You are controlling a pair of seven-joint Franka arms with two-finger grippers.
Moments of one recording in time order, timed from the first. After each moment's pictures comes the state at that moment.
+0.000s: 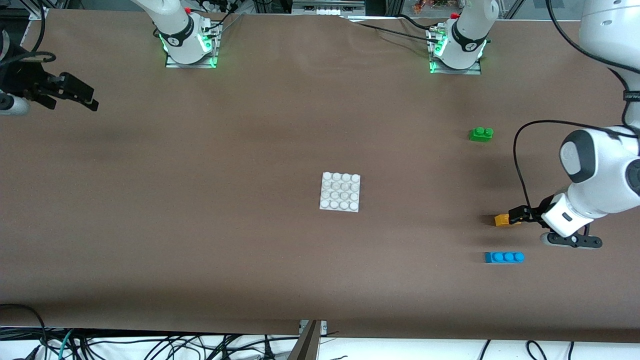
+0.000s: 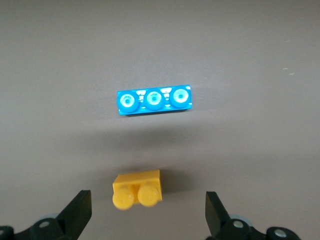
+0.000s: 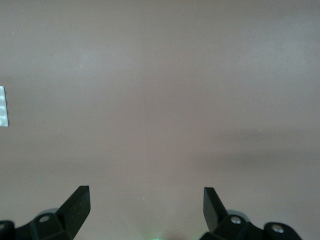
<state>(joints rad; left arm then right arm) 0.15 0.54 -0.05 -1.67 0.00 2.28 0.17 0.21 -0.09 -0.17 -1.67 0.02 1.56 0.08</state>
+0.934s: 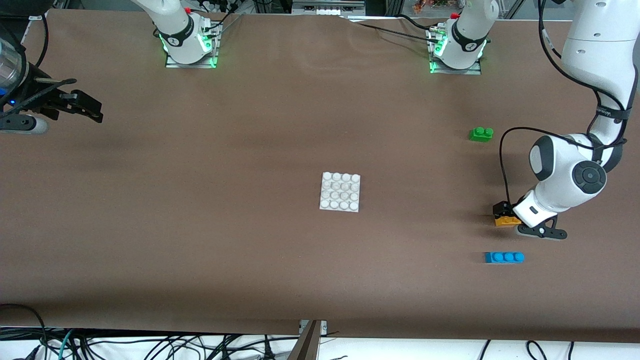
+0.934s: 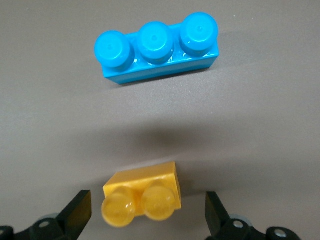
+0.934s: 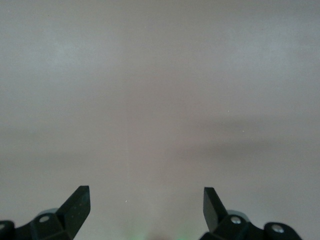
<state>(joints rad) 0.16 0.61 -0.05 -1.83 0.12 2.49 0.17 0.21 0.00 -0.16 -1.63 -0.05 1.56 0.09</state>
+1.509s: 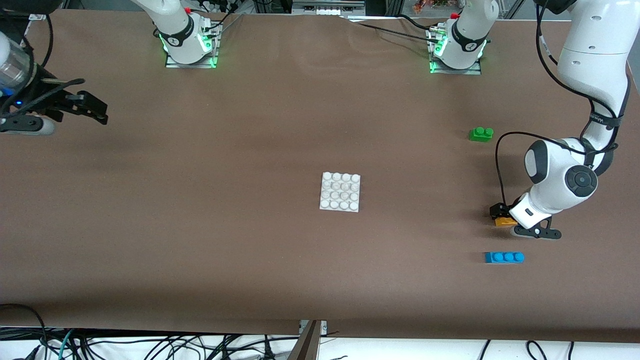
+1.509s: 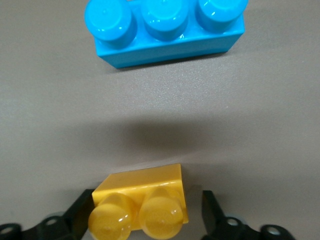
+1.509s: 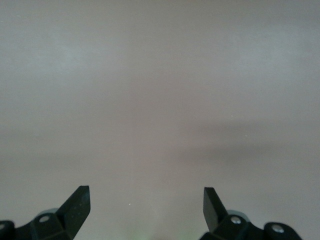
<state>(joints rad) 0.16 0.65 -0.04 -1.83 0.12 2.51 0.14 0.22 0.01 -0.11 -1.61 -0.06 1.56 0.12</state>
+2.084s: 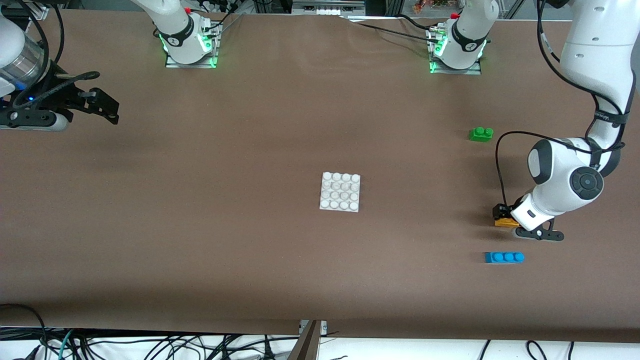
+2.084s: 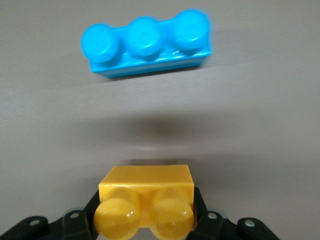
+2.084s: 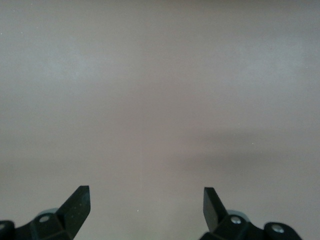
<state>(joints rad) 0.16 0.59 -0.10 -1.77 0.12 2.34 0.09 0.22 0.01 -0.09 -1.59 -0.06 1.58 0.15</state>
